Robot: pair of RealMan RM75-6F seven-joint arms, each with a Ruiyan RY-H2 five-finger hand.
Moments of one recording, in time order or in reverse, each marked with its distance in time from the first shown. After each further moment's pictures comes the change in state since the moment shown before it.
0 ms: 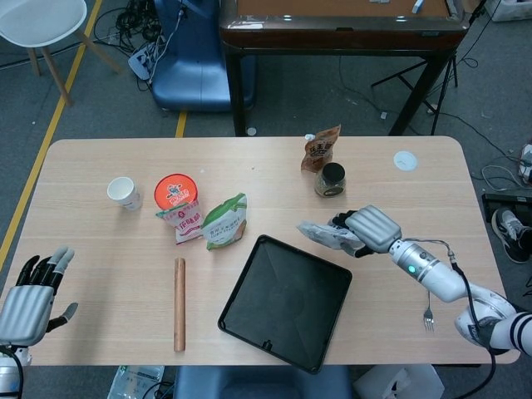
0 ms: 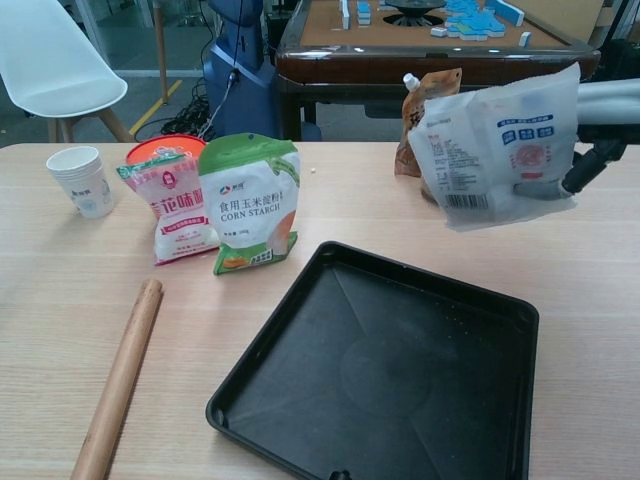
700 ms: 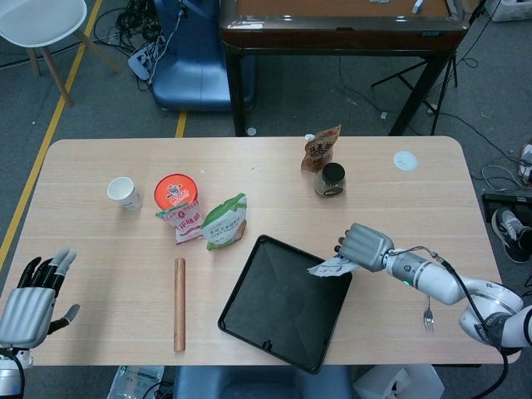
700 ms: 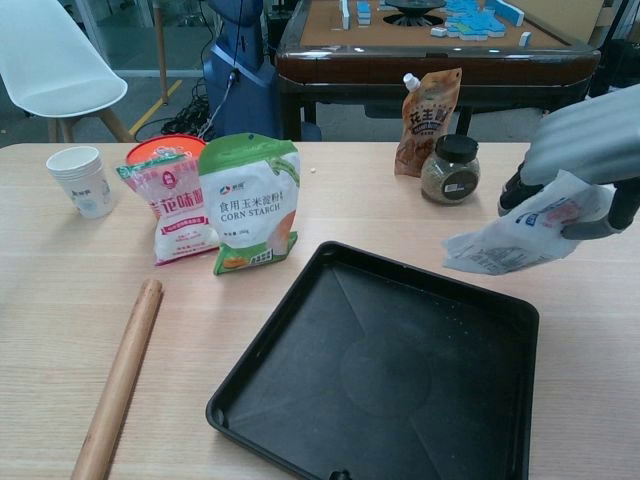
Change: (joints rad) left arm 0.006 -0.010 0.008 -0.002 0.013 0.011 0.000; right arm 0.155 0.168 -0.049 -0.214 -0.022 -0.319 -0.603
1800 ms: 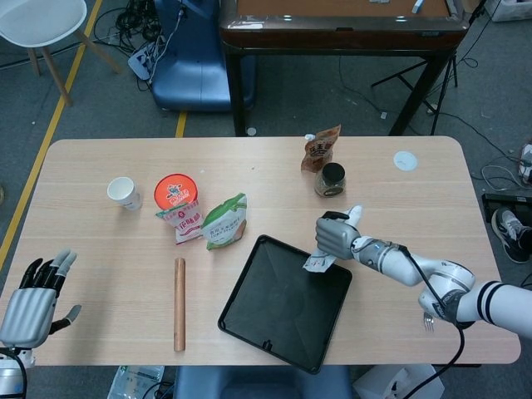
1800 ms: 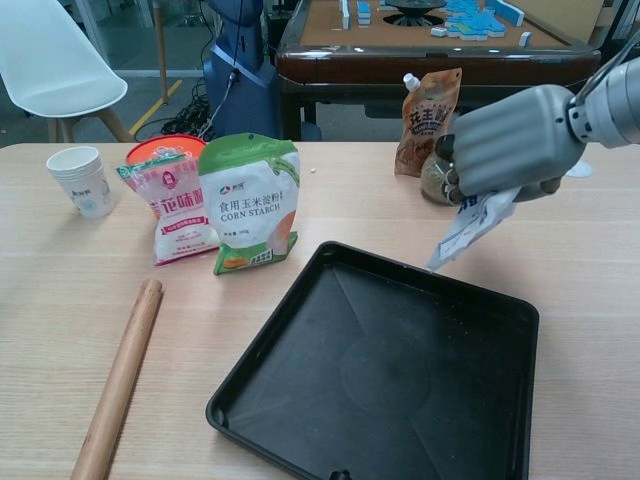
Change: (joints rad) left arm 0.002 -0.033 0.000 0.043 -0.007 -0.001 -0.030; right arm 0.115 -0.146 0.071 0.100 0.084 -0.141 -0.610
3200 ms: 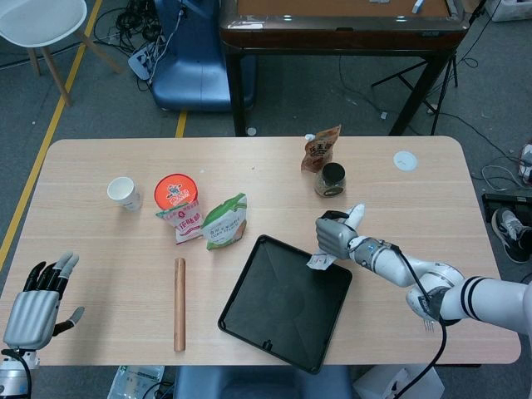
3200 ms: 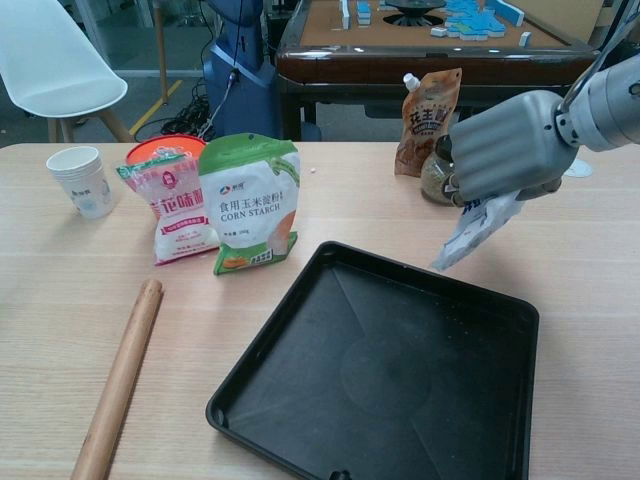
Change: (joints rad) left arm 0.007 -0.037 0.003 0.027 -0.006 0.000 -0.009; right arm 0.185 -0.011 -0.216 -0.054 0.404 0.088 -0.322
